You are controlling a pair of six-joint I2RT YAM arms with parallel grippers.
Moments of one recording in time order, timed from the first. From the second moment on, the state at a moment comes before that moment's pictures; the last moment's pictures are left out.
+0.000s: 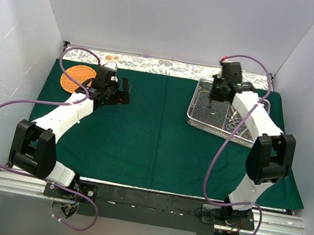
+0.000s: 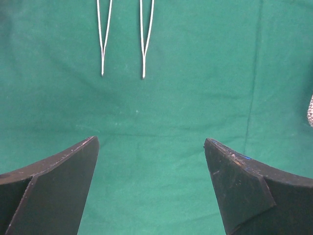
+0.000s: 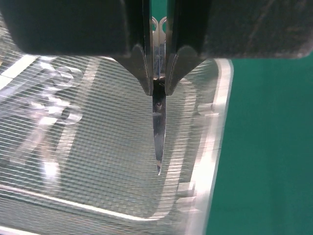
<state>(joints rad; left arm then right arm) -0.29 1.43 1.05 -0.37 -0.09 -0.43 0.25 1.75 1.51 -0.60 0.05 0.23</state>
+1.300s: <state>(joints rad) -0.29 1.28 0.87 -0.40 -0.18 -0.47 0.69 1.99 1.39 -0.48 0.14 0.58</state>
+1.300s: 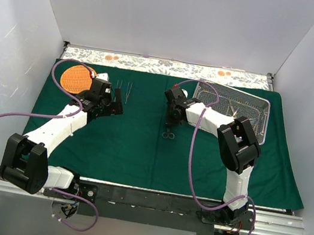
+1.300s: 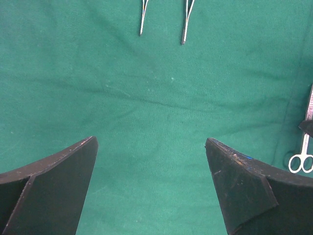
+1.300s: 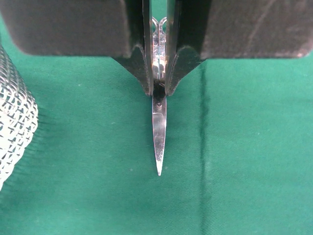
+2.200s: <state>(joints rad) -0.29 1.28 0.87 -0.40 -0.18 -0.47 0.69 1.99 1.57 -0.54 0.20 0.49</state>
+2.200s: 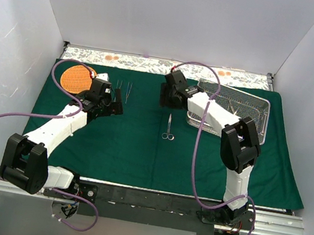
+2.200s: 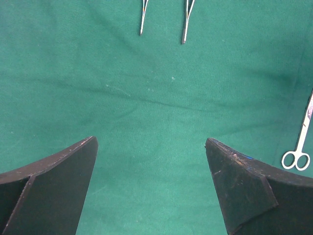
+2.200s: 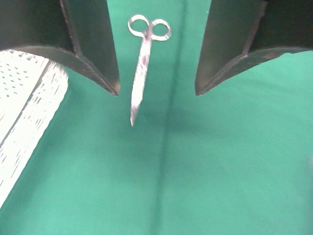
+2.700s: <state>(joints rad) -0.29 1.29 0.87 -0.39 -0.17 -0.47 0.54 2.04 1.63 -0.58 0.15 0.40</state>
